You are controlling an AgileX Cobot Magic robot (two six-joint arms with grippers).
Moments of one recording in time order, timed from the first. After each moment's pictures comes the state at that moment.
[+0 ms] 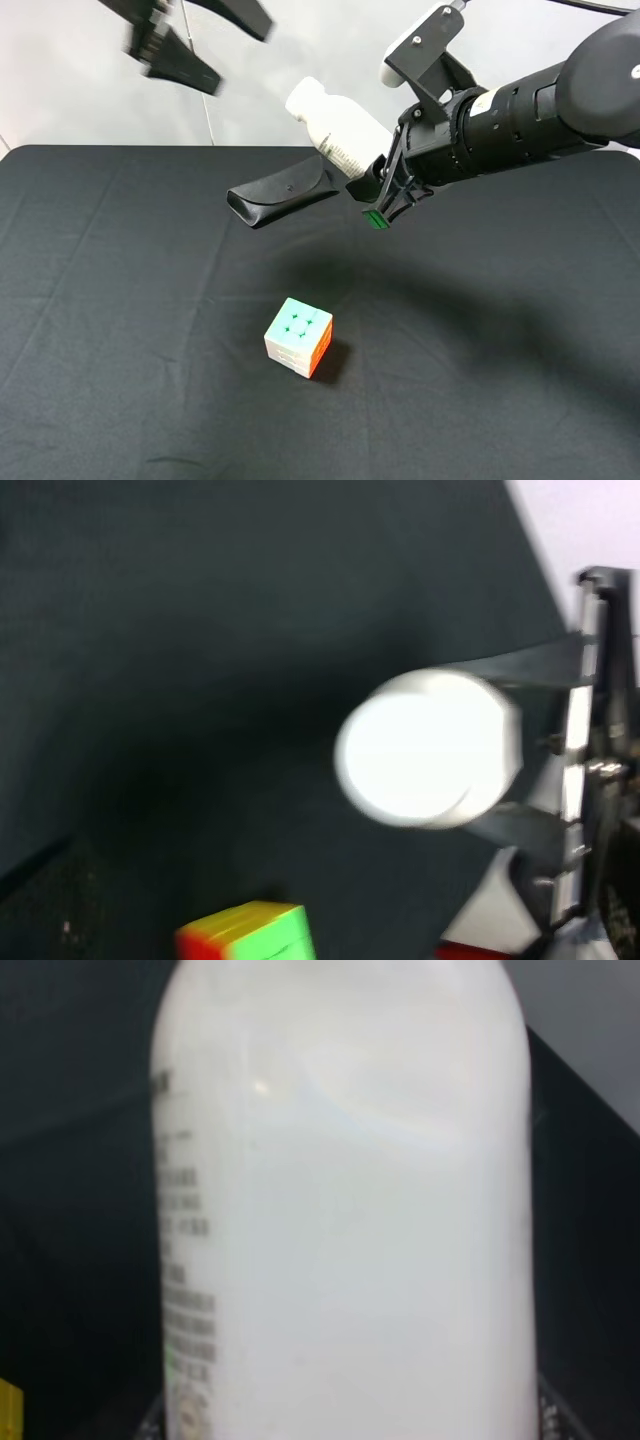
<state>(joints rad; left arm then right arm) -0.19 1.83 -1.64 -0.88 1.16 0.44 0.60 1.44 -0.85 0.41 0.17 -0.72</state>
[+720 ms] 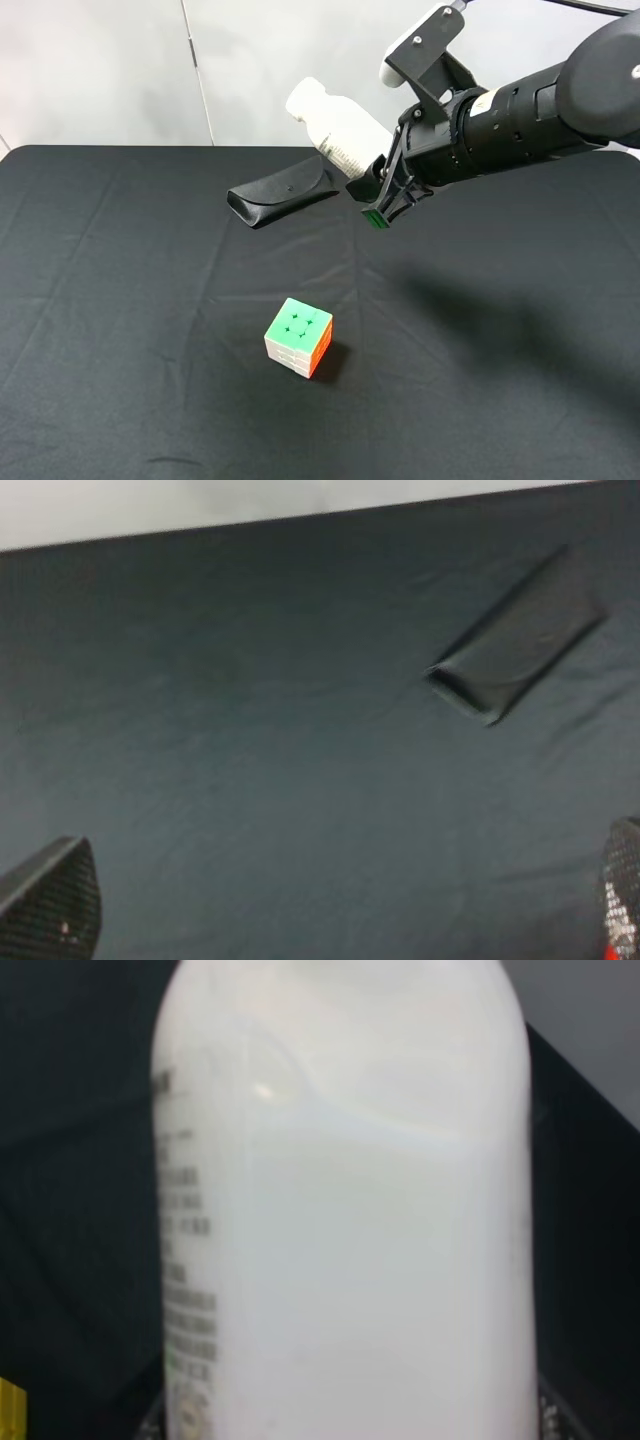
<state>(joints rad) -0.11 1.24 -1.56 -0.06 1.17 0.00 0.60 1.44 -0.85 0.41 0.17 -0.72</state>
